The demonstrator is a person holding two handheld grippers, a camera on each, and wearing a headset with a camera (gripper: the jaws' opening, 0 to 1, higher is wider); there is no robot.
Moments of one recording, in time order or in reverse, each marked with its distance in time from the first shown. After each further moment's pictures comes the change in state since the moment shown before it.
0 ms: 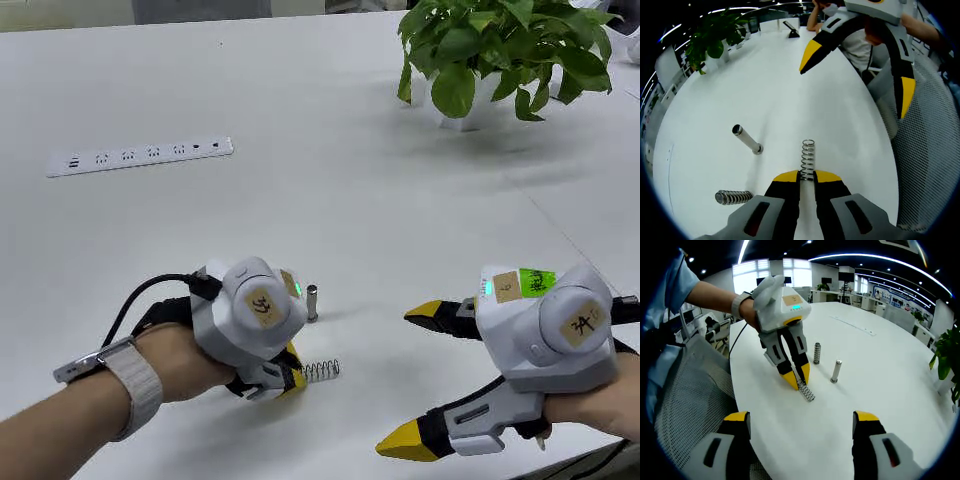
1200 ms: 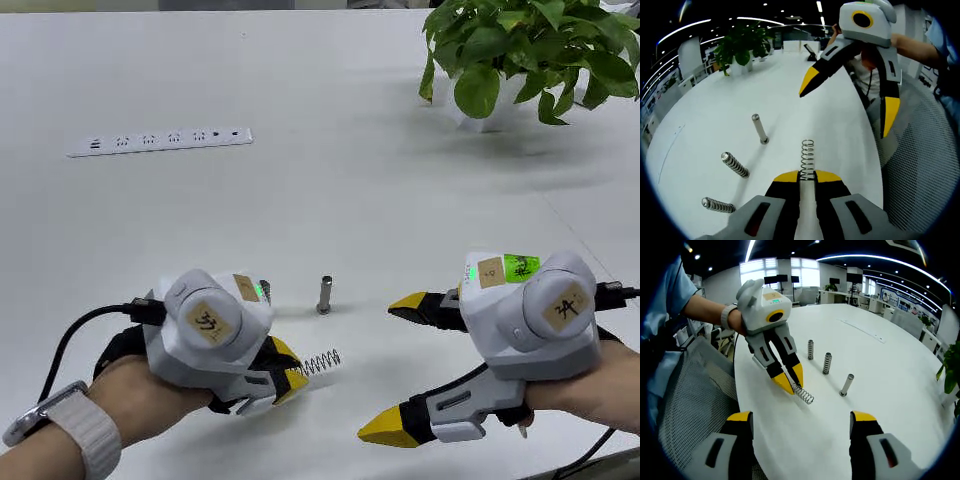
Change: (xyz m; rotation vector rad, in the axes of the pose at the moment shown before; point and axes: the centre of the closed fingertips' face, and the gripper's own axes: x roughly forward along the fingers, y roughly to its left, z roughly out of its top) left arm -0.038 -0.016 -0.007 -0.177 -0.233 0.093; right arm 0.017 0.013 0.026 -0.046 0.005 0.055
